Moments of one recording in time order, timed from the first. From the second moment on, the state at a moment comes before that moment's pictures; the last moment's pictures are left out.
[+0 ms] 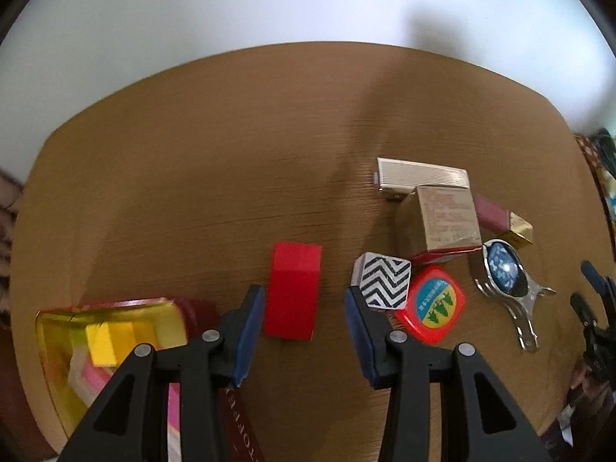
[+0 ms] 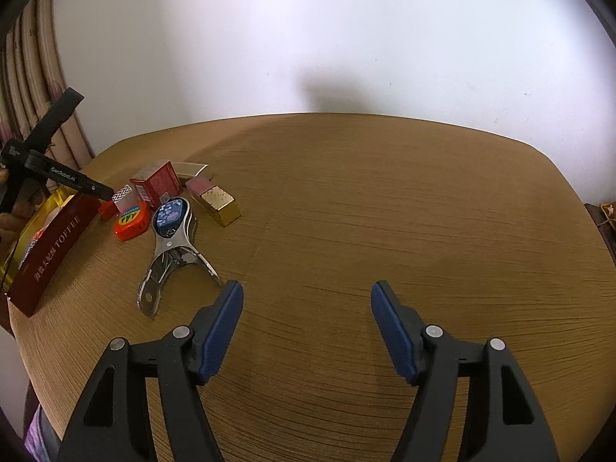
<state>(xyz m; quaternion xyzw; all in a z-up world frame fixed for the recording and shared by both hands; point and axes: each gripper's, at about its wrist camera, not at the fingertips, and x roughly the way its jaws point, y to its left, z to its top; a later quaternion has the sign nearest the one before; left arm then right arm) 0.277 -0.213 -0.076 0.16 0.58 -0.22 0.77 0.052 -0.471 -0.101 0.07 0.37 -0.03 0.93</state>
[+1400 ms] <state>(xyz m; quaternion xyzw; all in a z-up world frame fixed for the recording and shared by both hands) 0.114 -0.128 0.017 0.03 0.49 -0.17 0.85 0.095 -0.365 -0.049 0.04 0.36 0.18 0.92</state>
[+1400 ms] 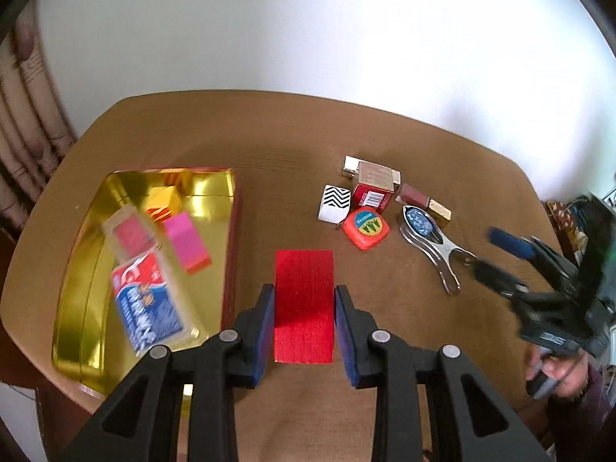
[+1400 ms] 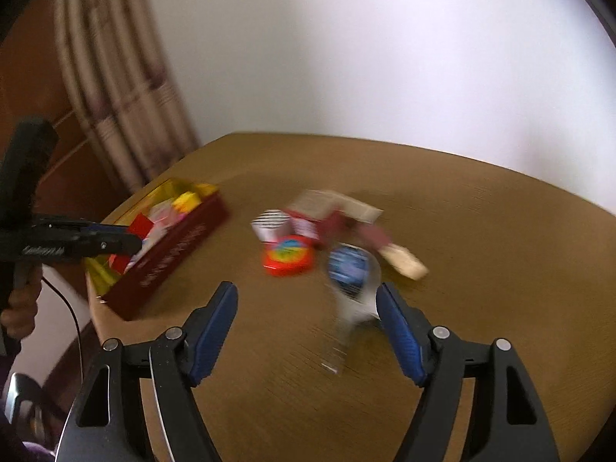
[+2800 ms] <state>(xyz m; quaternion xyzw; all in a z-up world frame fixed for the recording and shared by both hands) 0.159 -0.033 0.012 -0.01 0.48 -0.12 0.87 0.193 -0.298 -0.115 -0.01 0.47 0.17 0.86</state>
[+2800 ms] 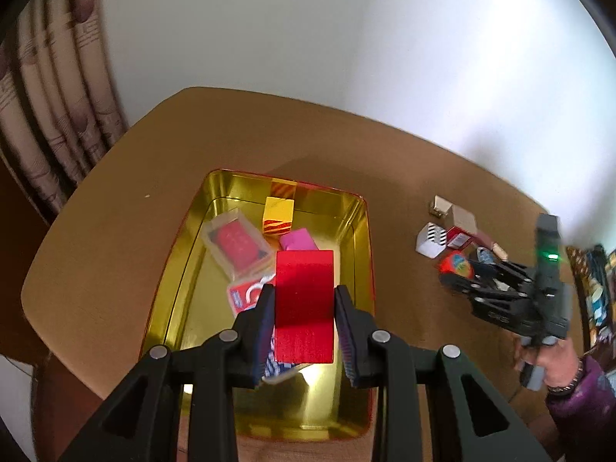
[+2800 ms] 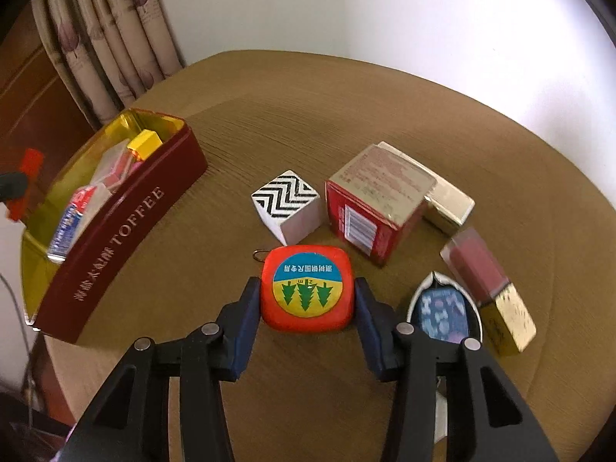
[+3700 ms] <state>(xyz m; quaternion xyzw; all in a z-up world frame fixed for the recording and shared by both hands) 0.214 -0.060 -0.036 0.00 0.51 -0.13 0.85 0.156 -0.295 -0.042 0.06 0.42 0.22 0.88</state>
